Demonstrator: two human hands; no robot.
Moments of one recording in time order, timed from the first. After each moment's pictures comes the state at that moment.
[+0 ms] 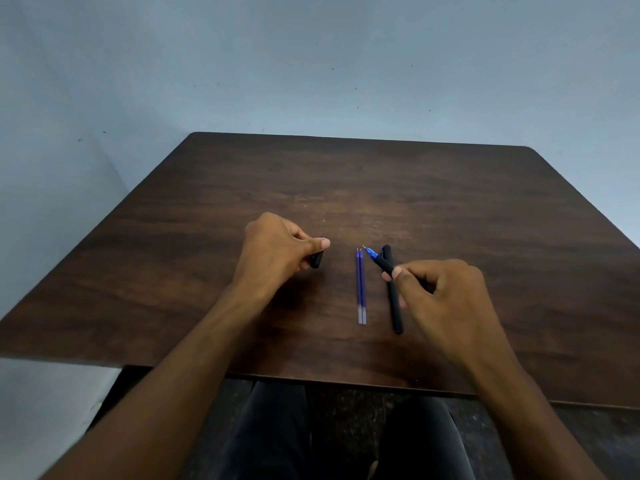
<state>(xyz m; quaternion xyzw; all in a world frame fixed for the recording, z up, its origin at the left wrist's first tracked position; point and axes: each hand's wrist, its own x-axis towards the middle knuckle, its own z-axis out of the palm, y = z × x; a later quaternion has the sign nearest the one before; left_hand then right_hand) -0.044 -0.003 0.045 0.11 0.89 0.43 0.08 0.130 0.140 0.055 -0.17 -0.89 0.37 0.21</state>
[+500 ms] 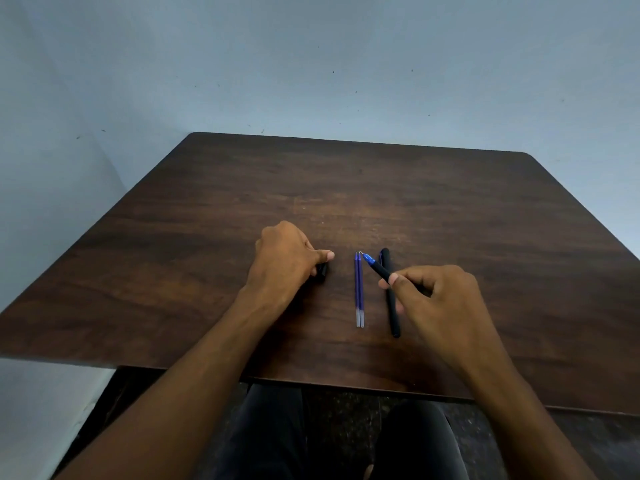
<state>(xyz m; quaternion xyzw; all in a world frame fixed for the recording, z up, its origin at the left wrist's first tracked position) -0.046 0.018 0.036 0.08 0.94 0.32 0.10 0.130 0.140 0.055 -0.19 -0.88 0.40 0.19</state>
